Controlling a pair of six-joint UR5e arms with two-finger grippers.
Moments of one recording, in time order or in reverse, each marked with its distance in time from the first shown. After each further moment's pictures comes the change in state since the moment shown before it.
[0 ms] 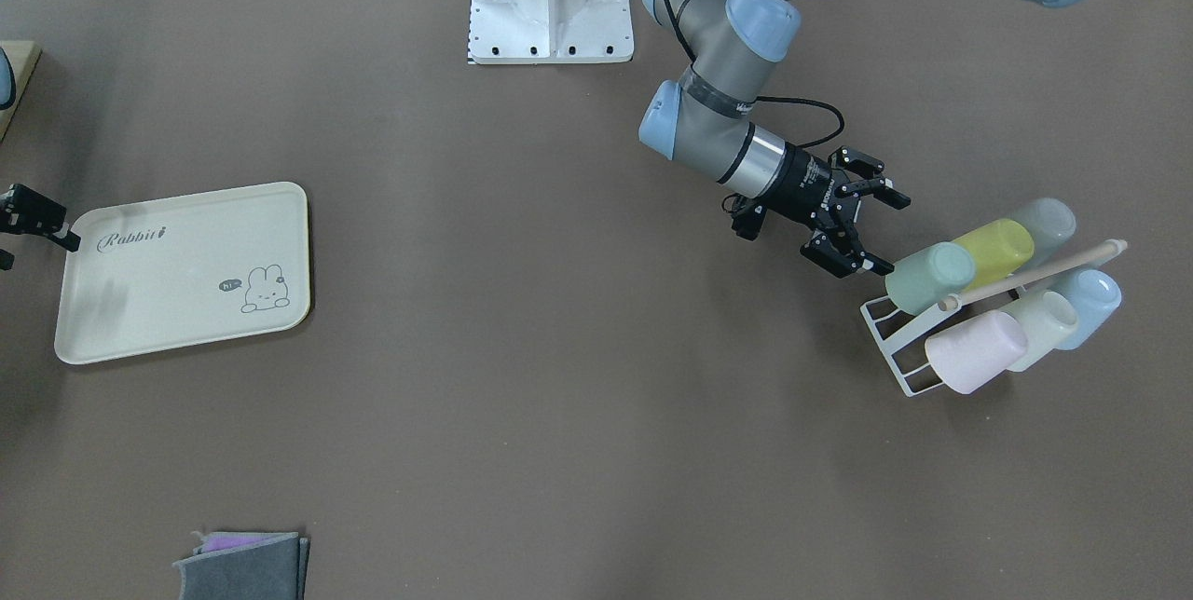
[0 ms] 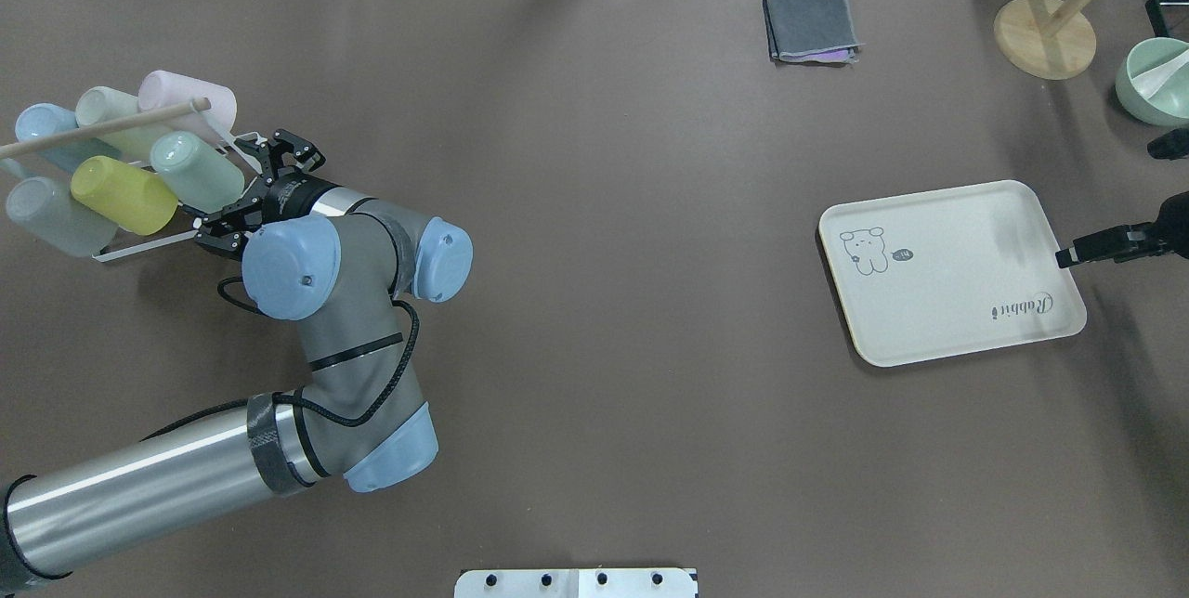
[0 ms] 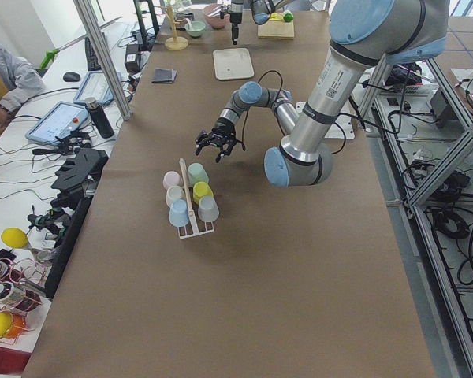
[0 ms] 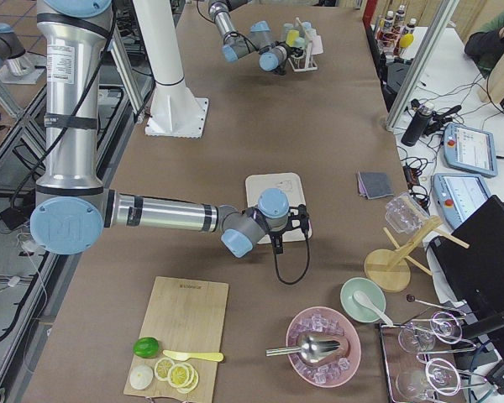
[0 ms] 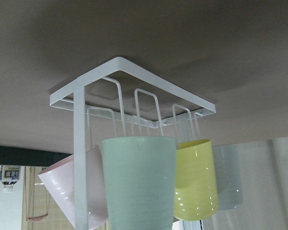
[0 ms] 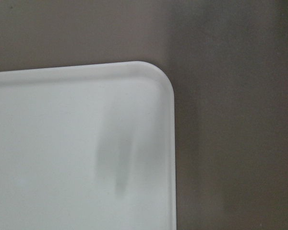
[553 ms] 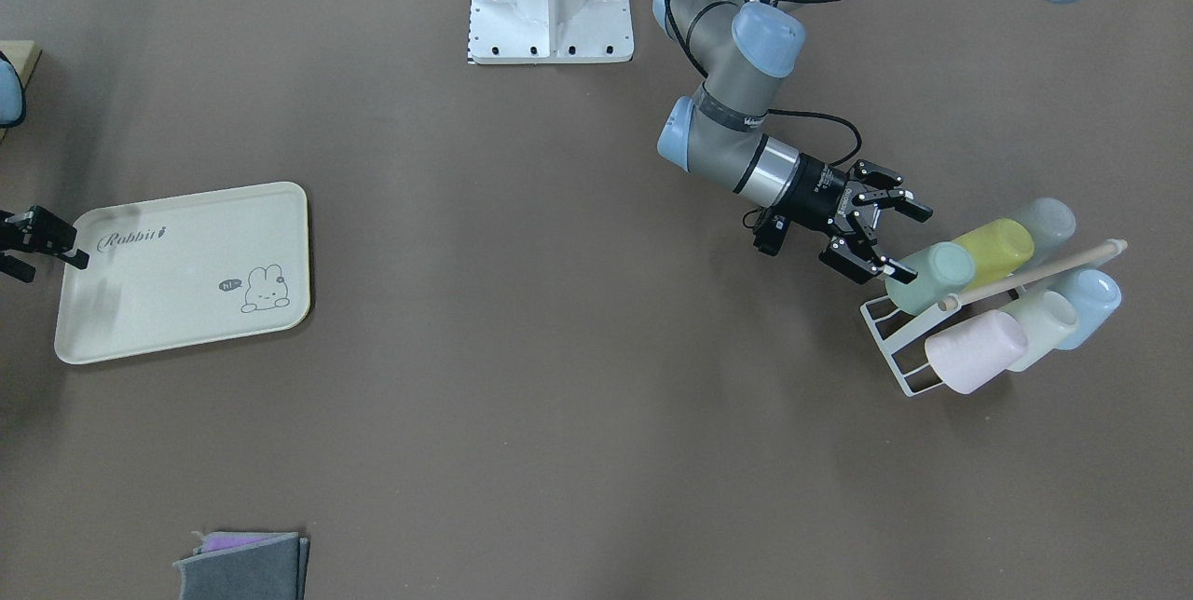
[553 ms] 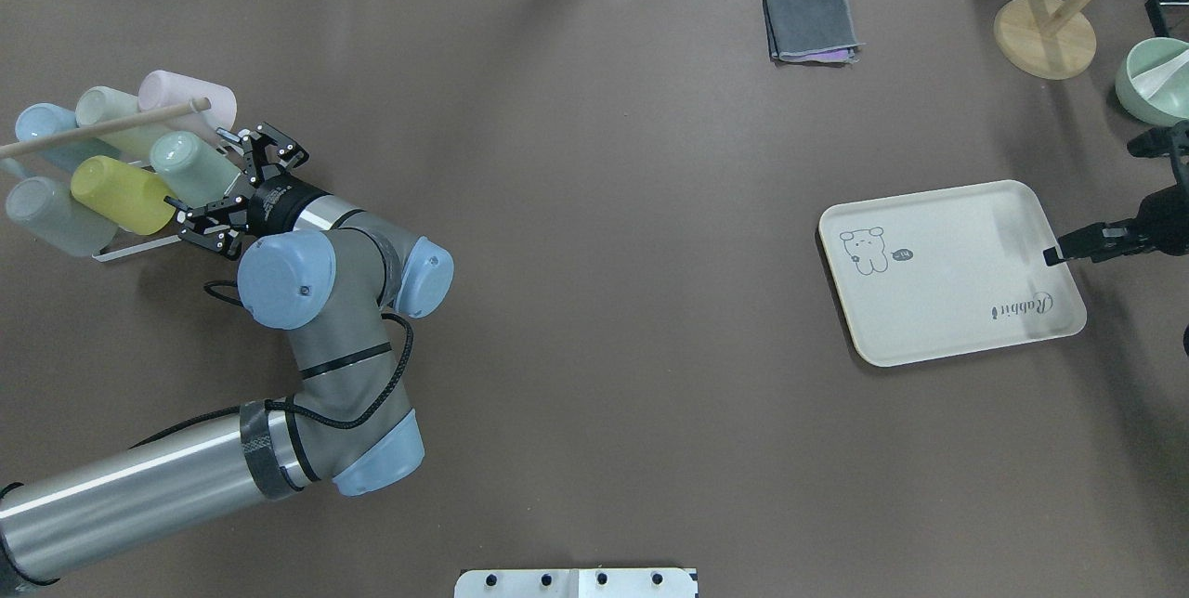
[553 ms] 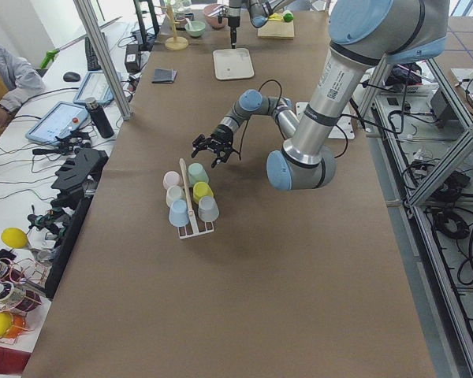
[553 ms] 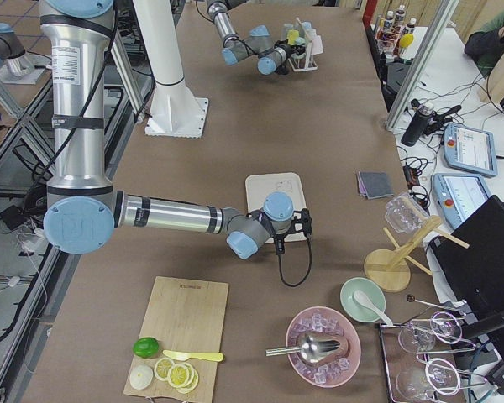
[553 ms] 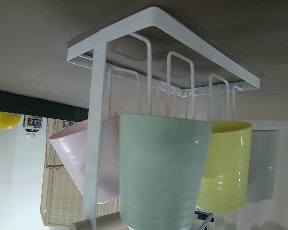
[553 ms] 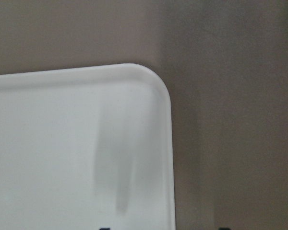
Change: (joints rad) left arm 0.007 0.030 0.037 0.023 0.089 -0.144; right arm -0.013 0.048 -0.056 -0.006 0.000 0.010
